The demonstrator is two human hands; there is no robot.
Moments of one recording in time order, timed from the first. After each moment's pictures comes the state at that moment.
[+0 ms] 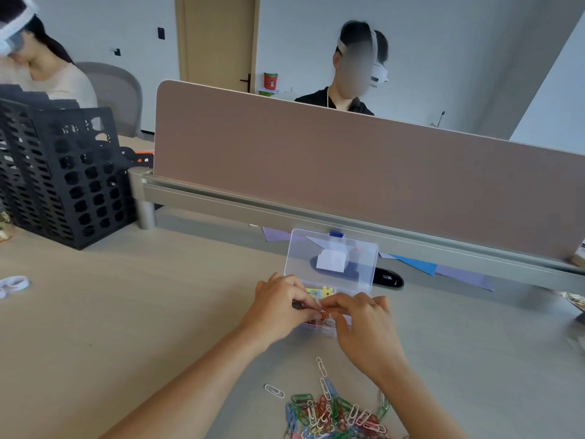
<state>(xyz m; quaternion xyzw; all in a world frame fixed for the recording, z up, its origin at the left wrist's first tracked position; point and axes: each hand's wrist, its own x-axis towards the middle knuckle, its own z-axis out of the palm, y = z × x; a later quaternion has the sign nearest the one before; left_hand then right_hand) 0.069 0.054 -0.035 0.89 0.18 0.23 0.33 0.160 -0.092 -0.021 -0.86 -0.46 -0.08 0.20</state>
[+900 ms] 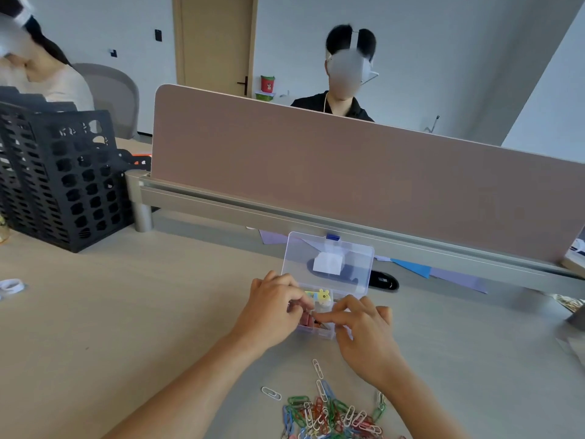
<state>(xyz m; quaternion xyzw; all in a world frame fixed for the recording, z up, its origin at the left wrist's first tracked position) 0.063 0.055 -0.033 0.92 0.17 0.24 0.27 0.162 -0.101 -0.025 -0.85 -0.49 -0.07 0.17</state>
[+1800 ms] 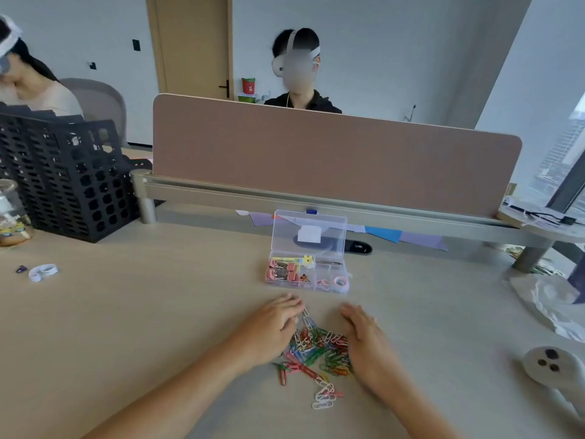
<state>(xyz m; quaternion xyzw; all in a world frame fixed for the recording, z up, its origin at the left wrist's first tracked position) -0.014 -0.018 -0.048 0.96 0.10 0.08 0.26 0.095 -0.190 -0.056 -0.88 -0.36 0.05 0.30</state>
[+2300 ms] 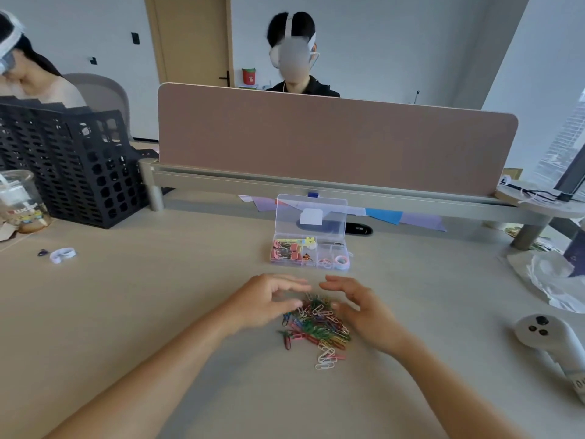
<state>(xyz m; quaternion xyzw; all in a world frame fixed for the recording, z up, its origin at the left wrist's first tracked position) -0.041 -0.011 -0.024 0.90 0.07 0.07 0.43 0.097 -0.197 -0.036 -0.77 -0.45 0.16 0.42</state>
